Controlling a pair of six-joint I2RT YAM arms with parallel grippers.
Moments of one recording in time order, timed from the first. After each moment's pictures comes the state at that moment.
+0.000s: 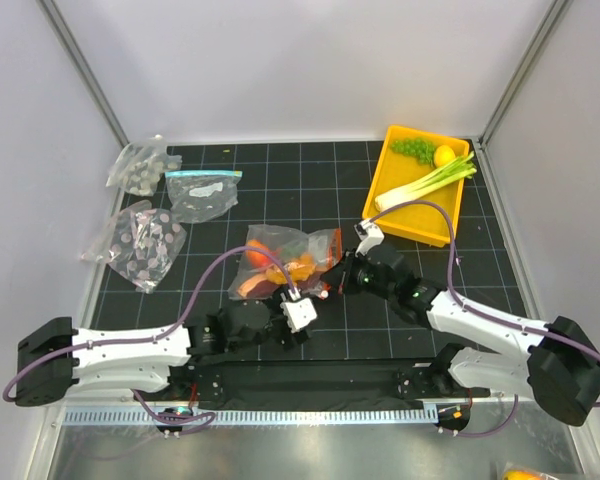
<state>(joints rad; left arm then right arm) -1.26 0.99 0.42 0.19 -0.20 0.14 0.78 1.10 0.51 0.14 -0.04 0.74</state>
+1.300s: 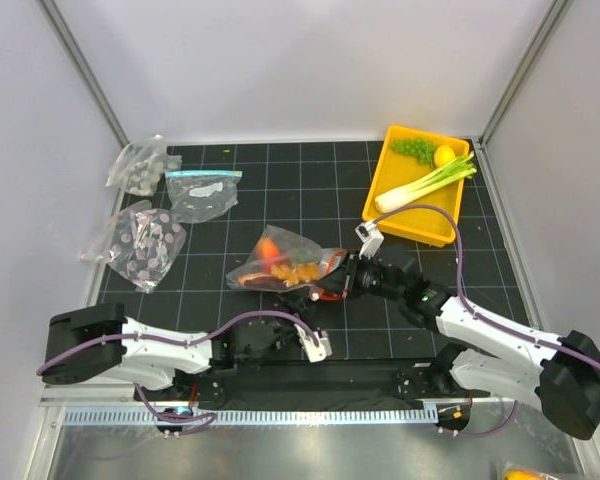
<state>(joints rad) -1.39 1.23 0.30 0.77 -0.47 0.82 0.75 1.01 0.49 0.16 -0.24 0.79</state>
